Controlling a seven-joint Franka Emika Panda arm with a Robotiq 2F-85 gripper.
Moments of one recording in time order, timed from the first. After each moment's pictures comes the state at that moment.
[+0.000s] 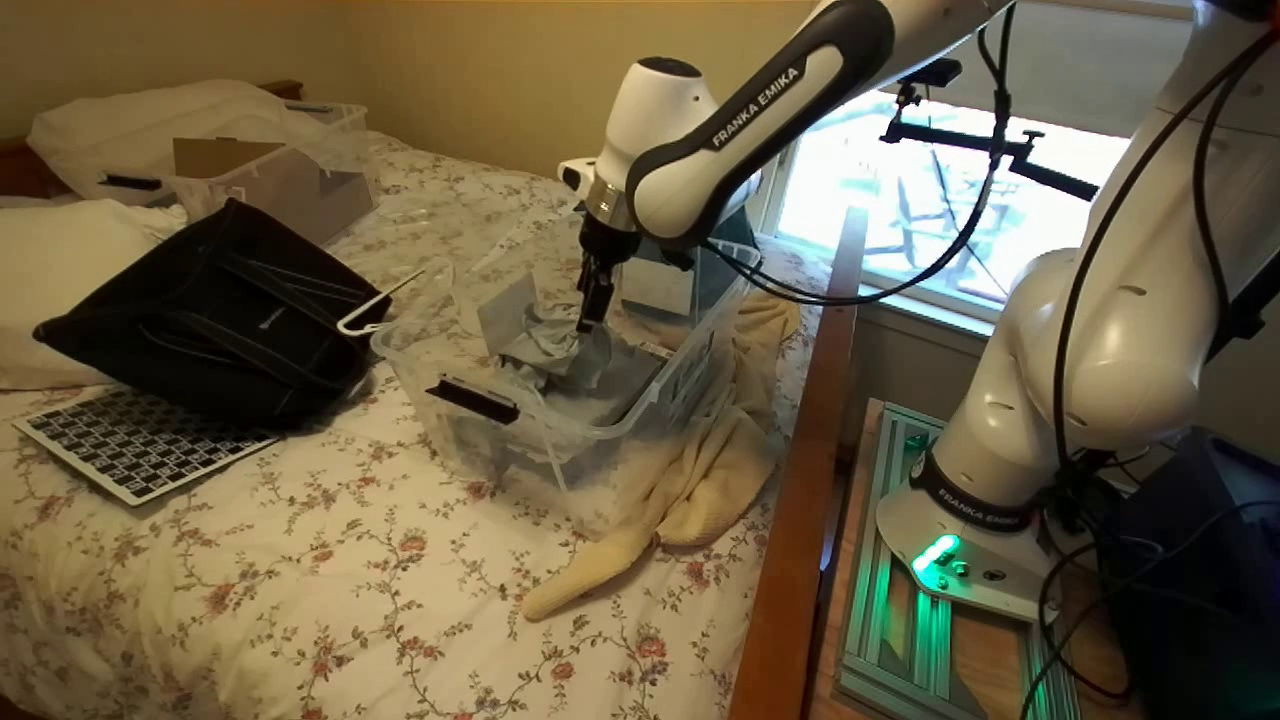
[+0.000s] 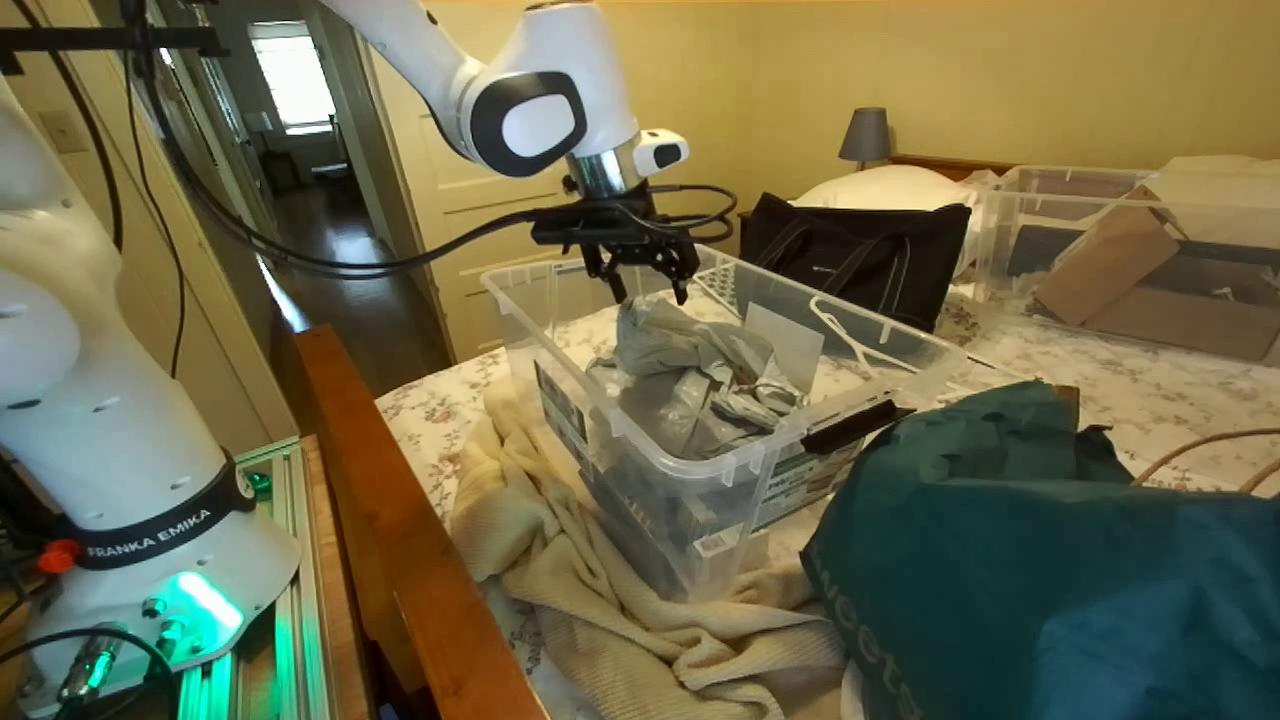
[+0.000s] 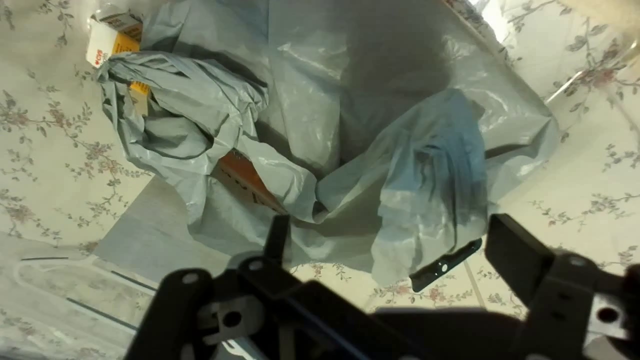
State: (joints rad) arm 0.07 0.03 -0.07 -2.44 0.04 2.75 -0.58
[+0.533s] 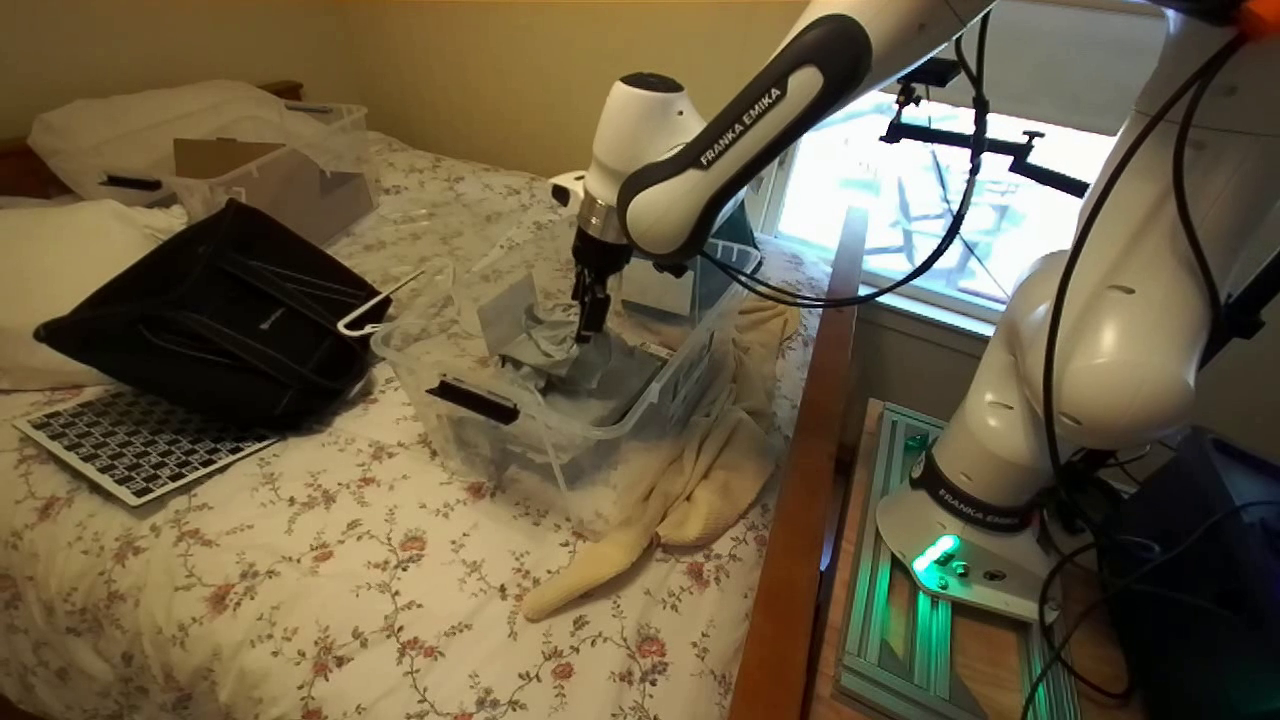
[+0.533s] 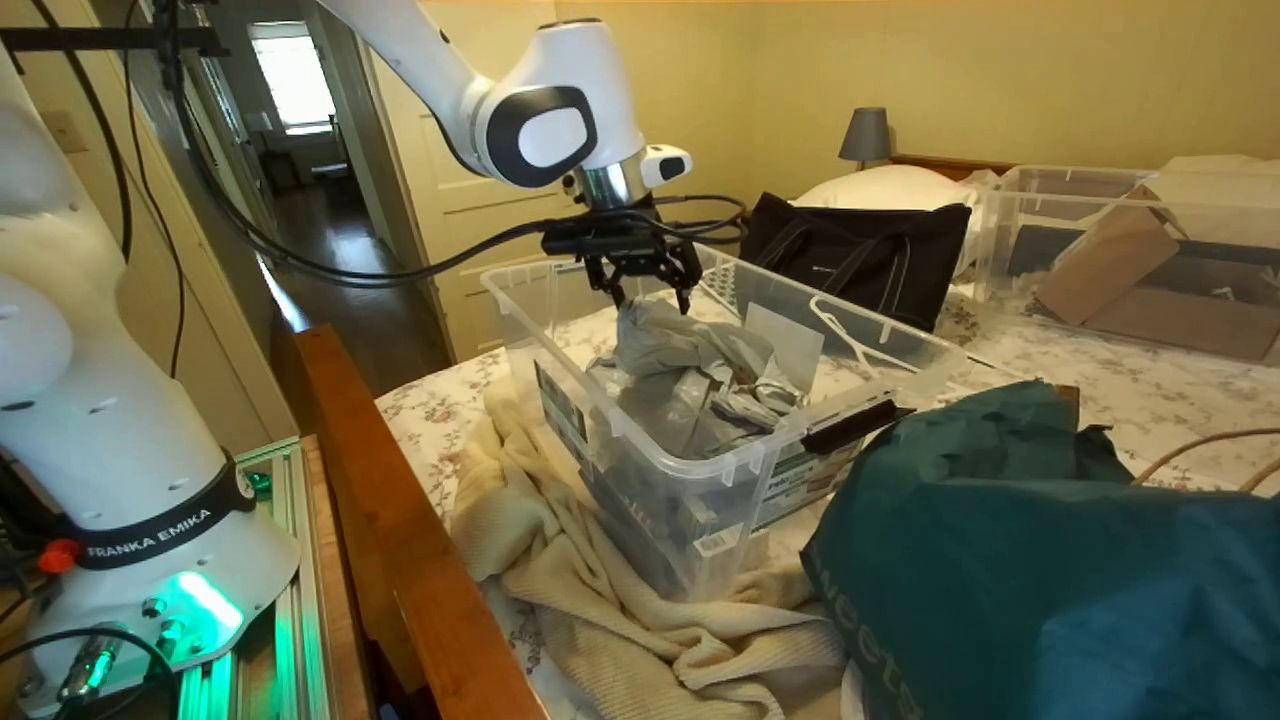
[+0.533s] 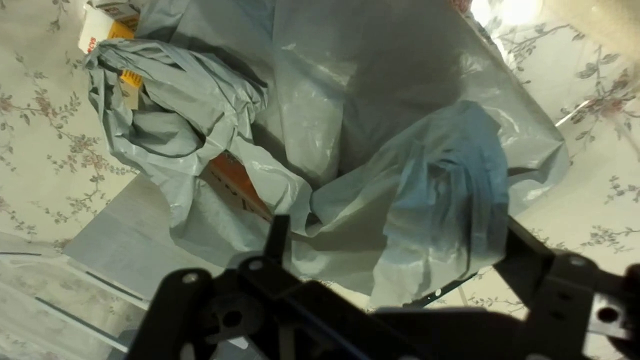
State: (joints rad) arm 0.04 0.08 -0.04 -2.41 -0.02 2.74 -0.60
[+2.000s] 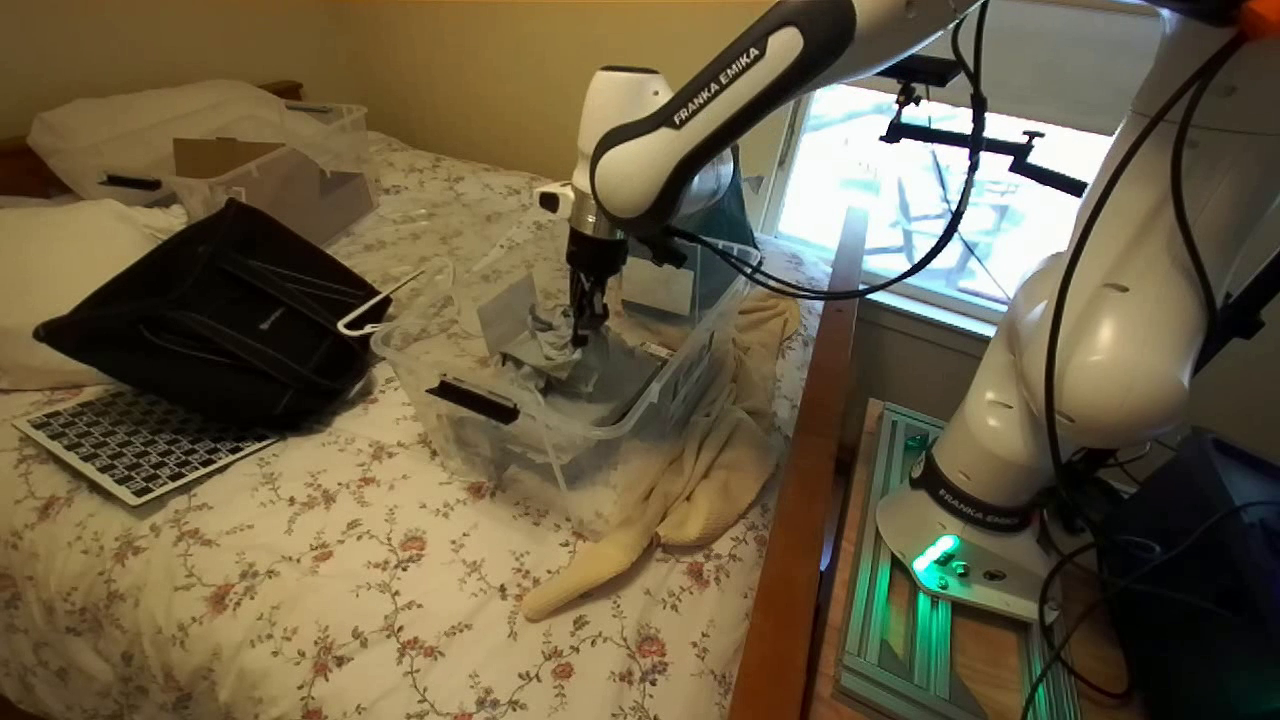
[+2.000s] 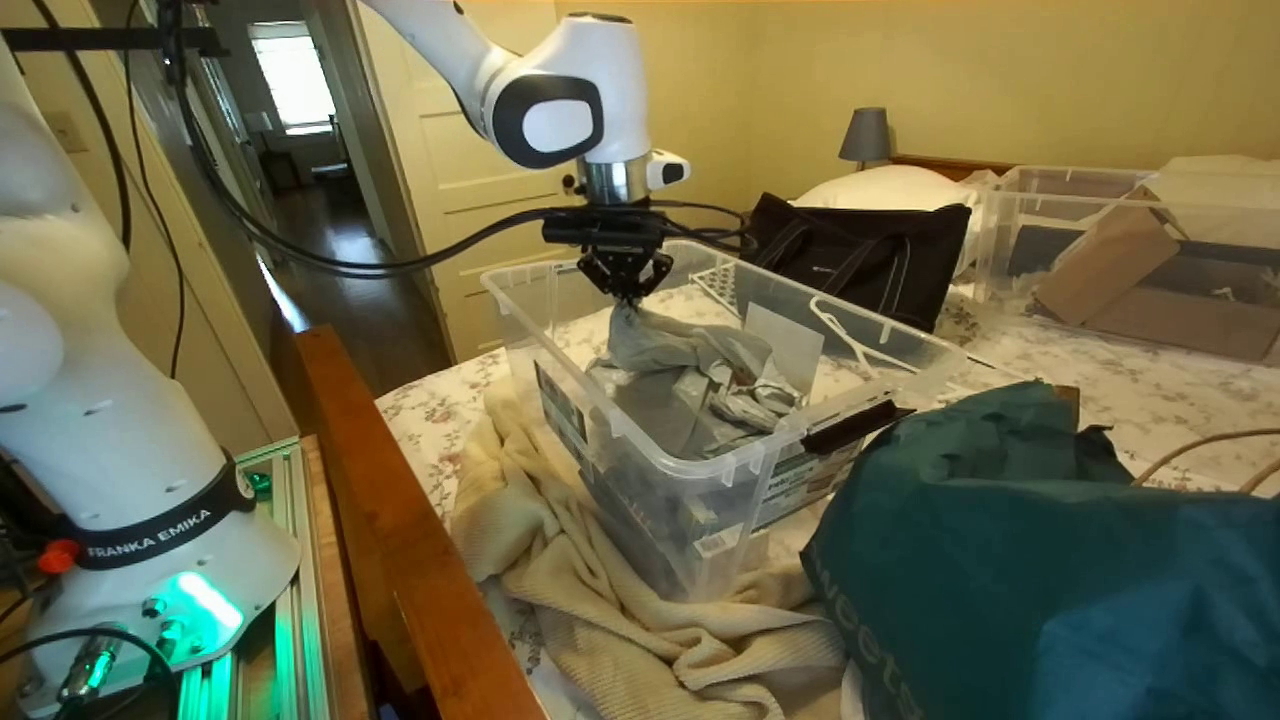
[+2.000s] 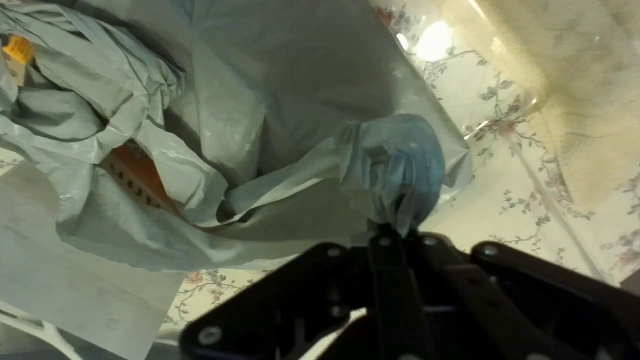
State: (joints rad) arm 0.00 0.09 0.03 -2.34 0.18 2.52 -0.86
